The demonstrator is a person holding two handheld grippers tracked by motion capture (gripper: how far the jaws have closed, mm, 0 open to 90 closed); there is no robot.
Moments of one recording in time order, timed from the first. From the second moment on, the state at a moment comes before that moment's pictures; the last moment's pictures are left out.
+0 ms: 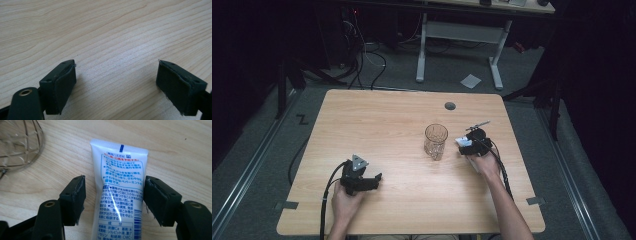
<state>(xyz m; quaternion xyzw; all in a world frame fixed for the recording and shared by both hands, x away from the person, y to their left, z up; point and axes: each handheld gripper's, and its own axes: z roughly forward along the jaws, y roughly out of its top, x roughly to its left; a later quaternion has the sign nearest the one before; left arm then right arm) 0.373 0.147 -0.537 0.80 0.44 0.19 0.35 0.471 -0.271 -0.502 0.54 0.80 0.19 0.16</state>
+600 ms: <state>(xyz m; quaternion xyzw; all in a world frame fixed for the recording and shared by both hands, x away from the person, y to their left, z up) 0.373 0.147 -0.537 0.80 0.44 0.19 0.35 0.478 -0.277 -0.502 0.55 0.81 0.18 0.13</state>
